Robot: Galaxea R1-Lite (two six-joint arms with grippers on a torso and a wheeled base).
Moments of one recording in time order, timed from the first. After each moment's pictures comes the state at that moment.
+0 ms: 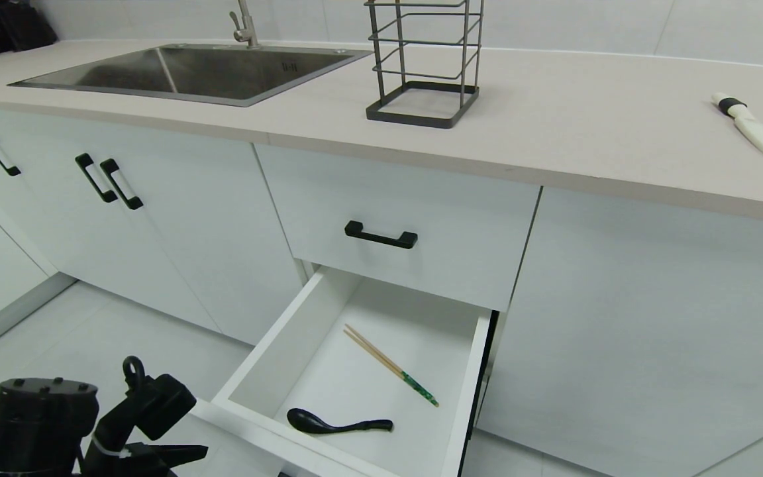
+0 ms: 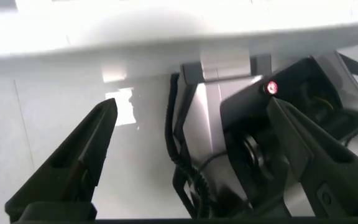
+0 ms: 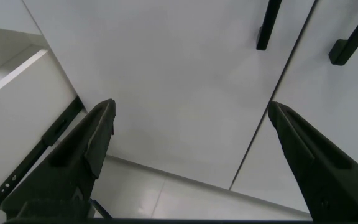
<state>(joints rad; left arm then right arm) -0.21 1.38 -0.20 -0.35 -0.30 0.13 0.00 0.00 0.00 0.00 -0.05 0.02</state>
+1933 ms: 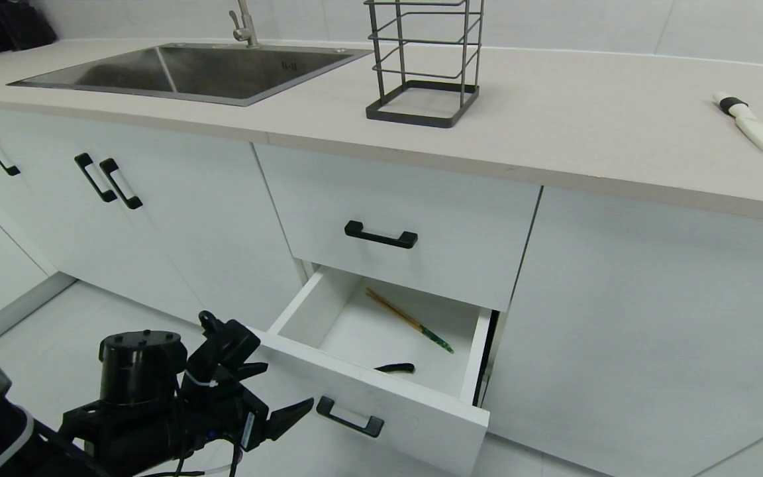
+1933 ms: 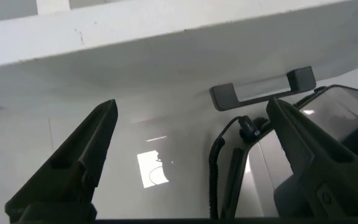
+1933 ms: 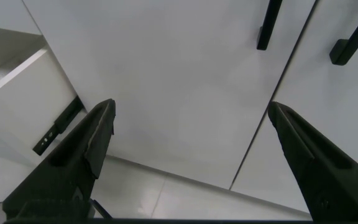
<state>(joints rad) -0.21 1.87 -0.25 -1.06 -0.31 0.21 0.00 0.00 0.00 0.00 -0.05 0.02</state>
